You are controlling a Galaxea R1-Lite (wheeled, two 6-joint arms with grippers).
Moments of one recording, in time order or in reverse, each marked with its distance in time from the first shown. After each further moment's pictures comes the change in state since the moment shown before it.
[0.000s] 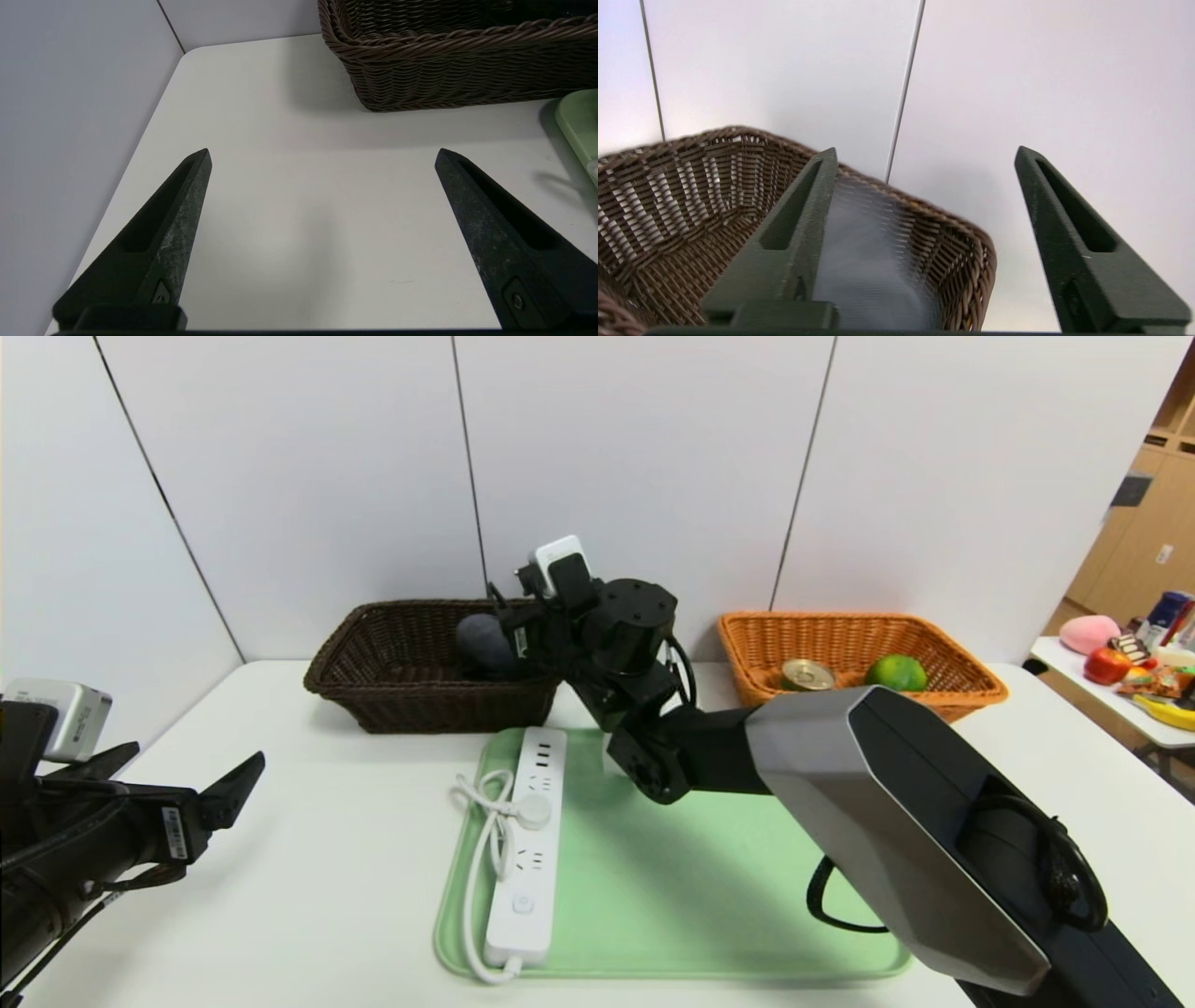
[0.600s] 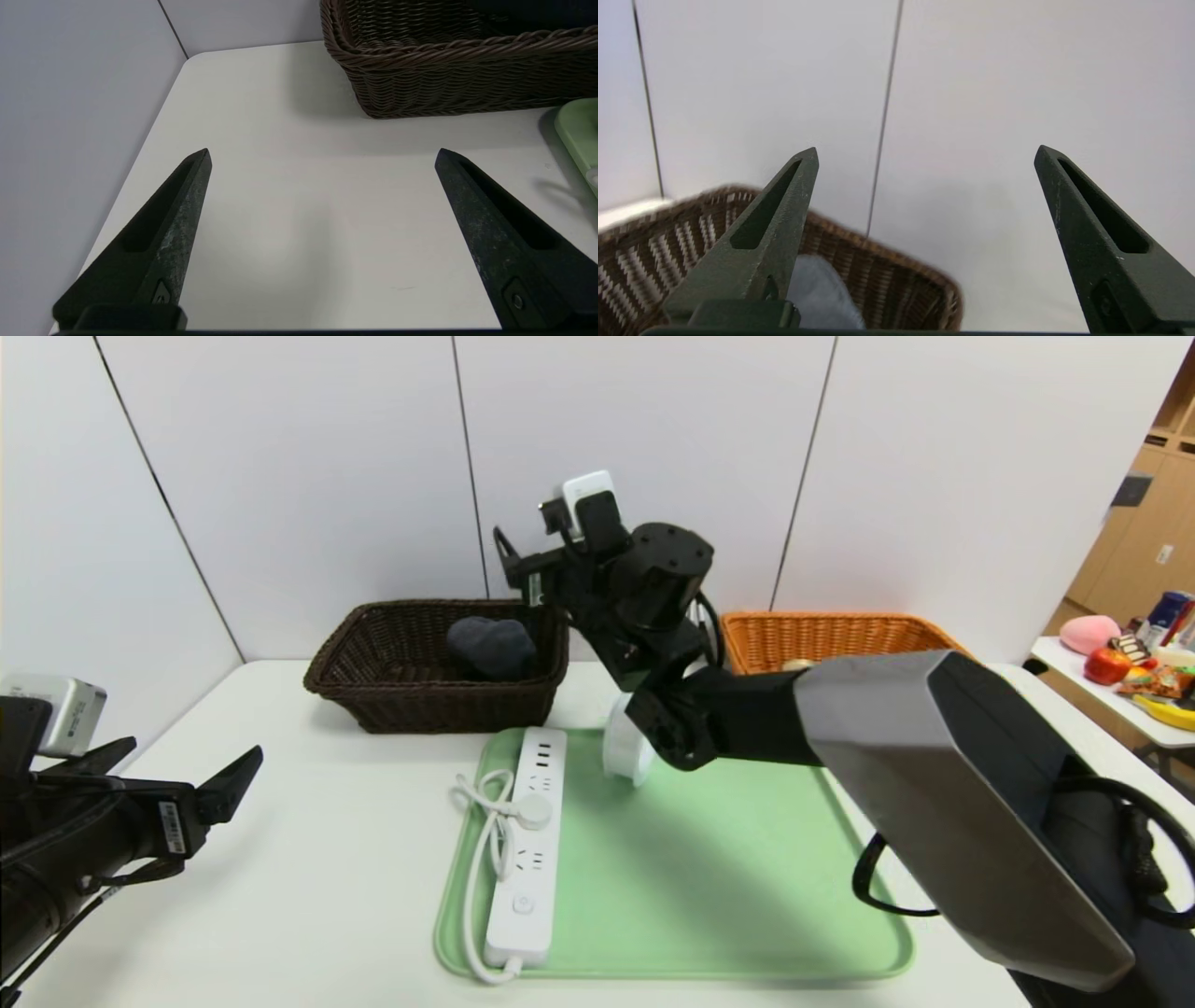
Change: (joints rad) left arm 0.001 -0.004 -0.009 -0.002 0.001 -0.004; right arm -0.024 -0.107 0.009 0.007 -0.012 0.019
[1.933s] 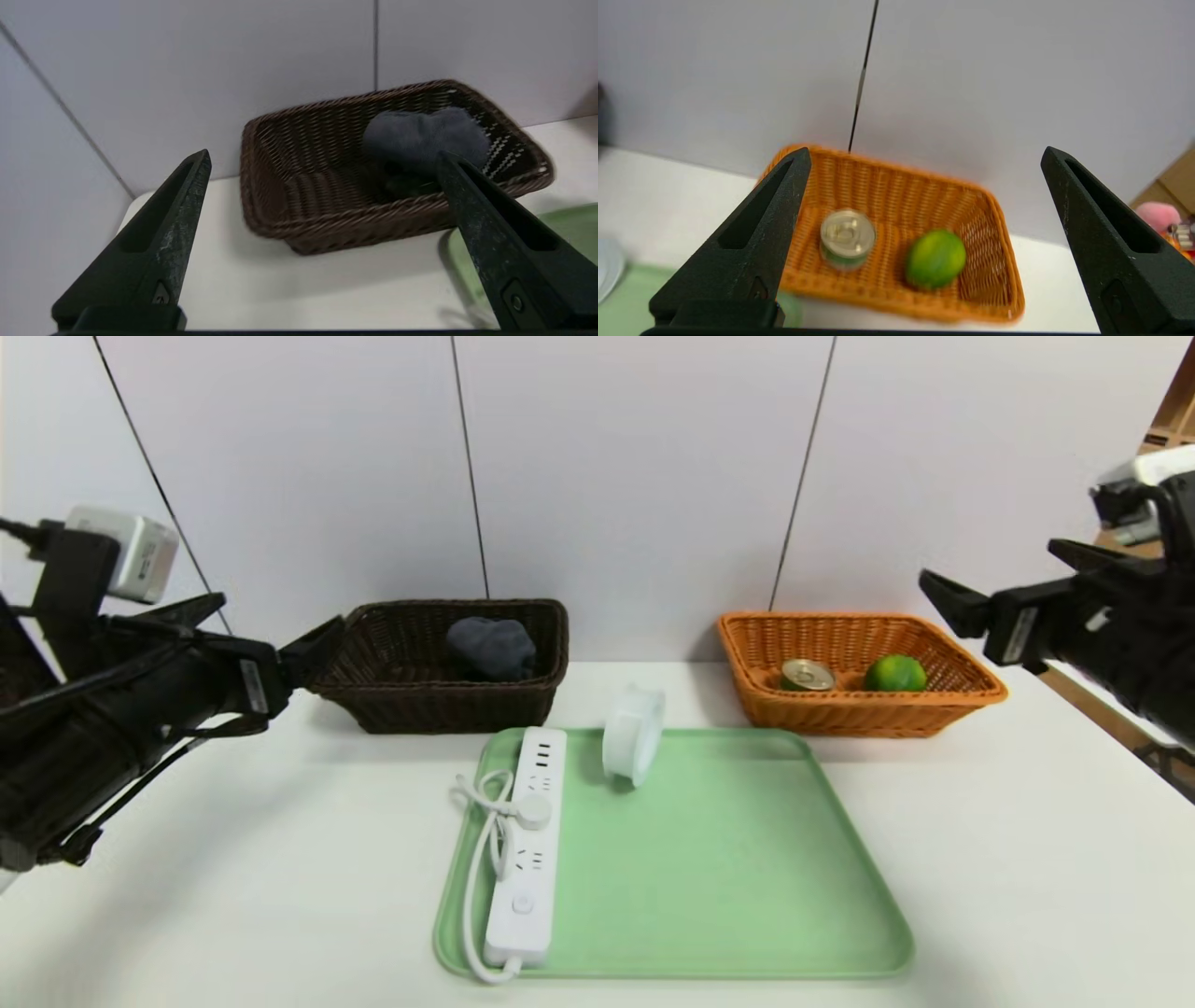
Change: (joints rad) left arm -0.218 0.090 -0.363 0.076 0.020 0.047; right arm -0.512 -1.030 1.277 0.106 0.008 0.015
